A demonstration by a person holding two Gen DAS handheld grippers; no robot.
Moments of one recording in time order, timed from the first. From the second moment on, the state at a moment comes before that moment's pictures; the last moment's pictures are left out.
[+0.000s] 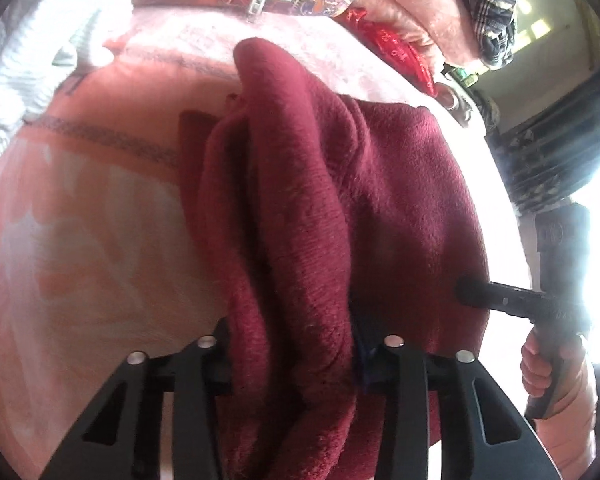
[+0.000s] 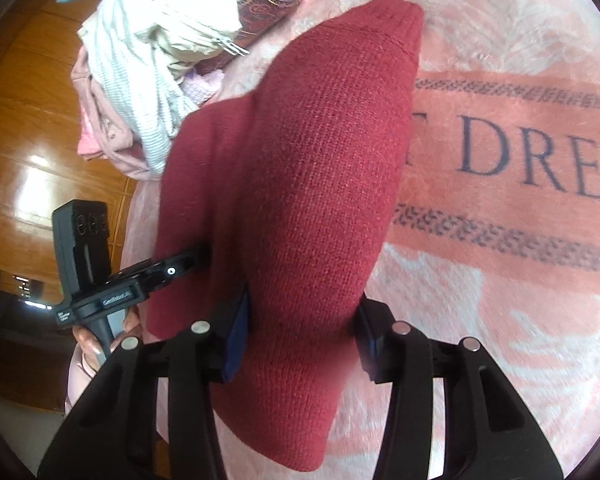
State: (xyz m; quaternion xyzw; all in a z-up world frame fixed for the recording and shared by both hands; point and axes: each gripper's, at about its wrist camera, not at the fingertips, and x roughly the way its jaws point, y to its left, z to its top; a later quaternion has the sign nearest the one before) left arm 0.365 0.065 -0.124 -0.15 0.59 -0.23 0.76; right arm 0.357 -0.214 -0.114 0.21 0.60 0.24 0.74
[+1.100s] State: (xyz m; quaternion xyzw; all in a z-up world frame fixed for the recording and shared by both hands) left arm 0.239 -0.064 -0.130 -0.12 0.55 -0.29 0.78; right arm 0.195 -0.396 -0.120 0.27 0.59 0.21 0.73
